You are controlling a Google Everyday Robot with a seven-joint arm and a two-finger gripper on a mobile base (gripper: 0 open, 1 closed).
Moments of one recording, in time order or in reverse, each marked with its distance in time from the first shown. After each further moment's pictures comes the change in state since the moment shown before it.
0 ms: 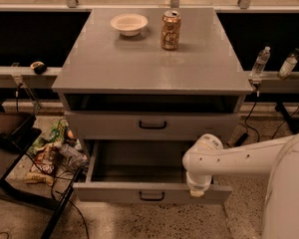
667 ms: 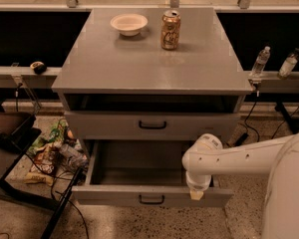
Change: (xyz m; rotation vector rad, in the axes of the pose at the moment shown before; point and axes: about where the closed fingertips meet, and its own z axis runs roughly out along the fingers) arm 0.000 0.000 -0.001 0.000 0.000 0.000
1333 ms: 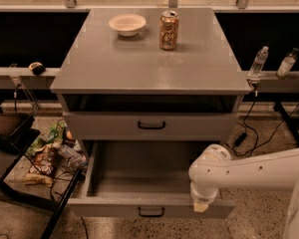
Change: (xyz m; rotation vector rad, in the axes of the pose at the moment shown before) arm 0.023 0.039 -0.003 -0.023 -0.016 0.024
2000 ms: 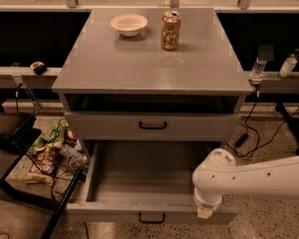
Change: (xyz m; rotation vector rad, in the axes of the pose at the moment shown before) arm 0.011 0.024 -0.005 -0.022 0.016 0.046
